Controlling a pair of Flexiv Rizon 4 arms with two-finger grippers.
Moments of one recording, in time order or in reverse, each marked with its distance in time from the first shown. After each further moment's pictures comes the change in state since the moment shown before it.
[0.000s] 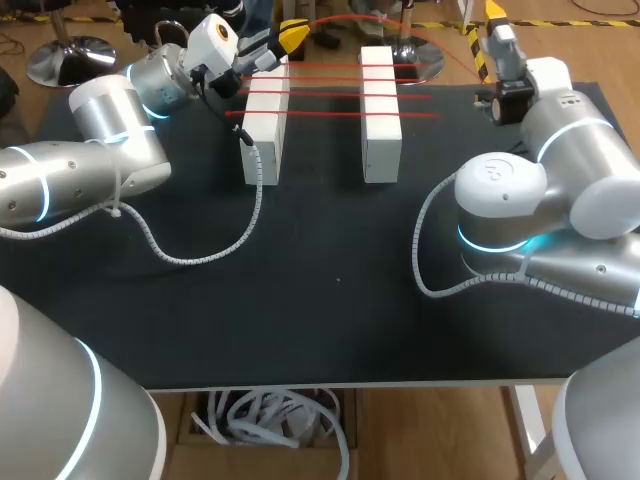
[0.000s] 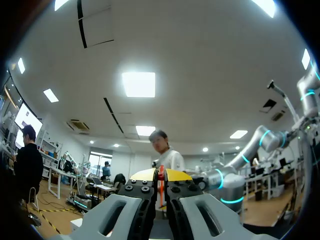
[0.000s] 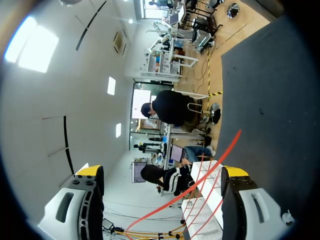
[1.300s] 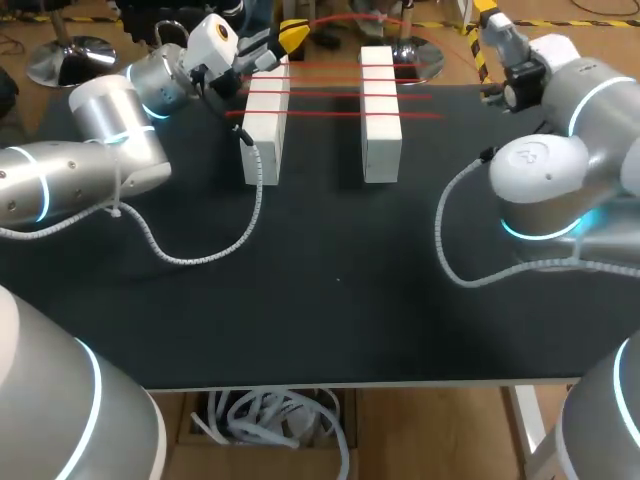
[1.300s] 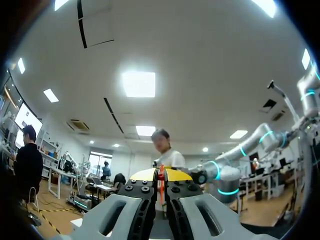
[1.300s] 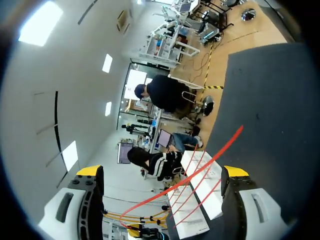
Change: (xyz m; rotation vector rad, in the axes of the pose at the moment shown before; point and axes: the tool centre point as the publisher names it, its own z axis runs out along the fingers) left arm 0.000 0.000 0.000 0.000 0.000 0.000; right arm 0.006 -0.015 -0.008 0.150 -0.103 -0.118
